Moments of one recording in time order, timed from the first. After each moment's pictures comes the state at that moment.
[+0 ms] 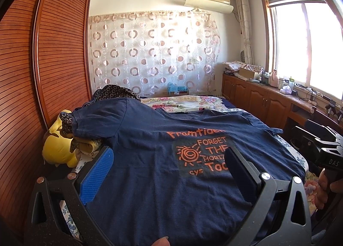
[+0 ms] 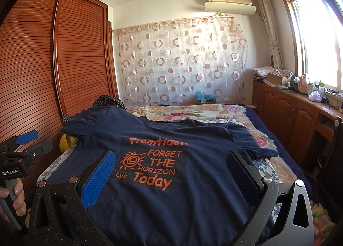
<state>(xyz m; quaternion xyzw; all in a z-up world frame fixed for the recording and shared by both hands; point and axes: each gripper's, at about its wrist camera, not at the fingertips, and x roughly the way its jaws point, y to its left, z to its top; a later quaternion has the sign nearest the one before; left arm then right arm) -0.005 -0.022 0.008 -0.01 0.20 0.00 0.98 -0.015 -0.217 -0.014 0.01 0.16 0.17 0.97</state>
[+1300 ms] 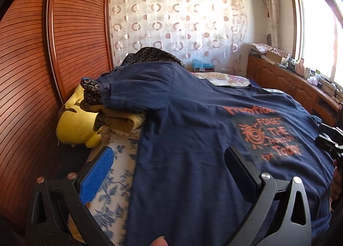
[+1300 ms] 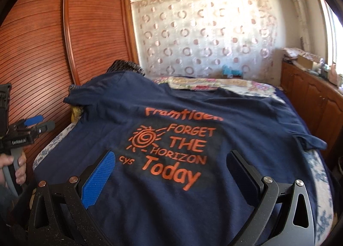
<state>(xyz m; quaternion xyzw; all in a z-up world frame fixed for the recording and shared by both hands) 0.052 0.087 -0.052 -0.02 0.28 0.07 0.96 0.076 -0.192 -0.047 -0.01 0.25 0.26 0.93</state>
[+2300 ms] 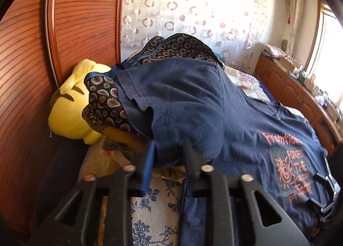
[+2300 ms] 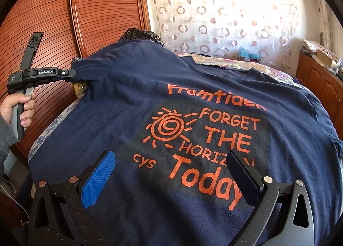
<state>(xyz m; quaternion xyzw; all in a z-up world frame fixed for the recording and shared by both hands) 0.145 0.180 -0.047 -0.09 0.34 0.06 0.93 0.115 -0.165 -0.047 -0.05 0.30 0.29 0.91</state>
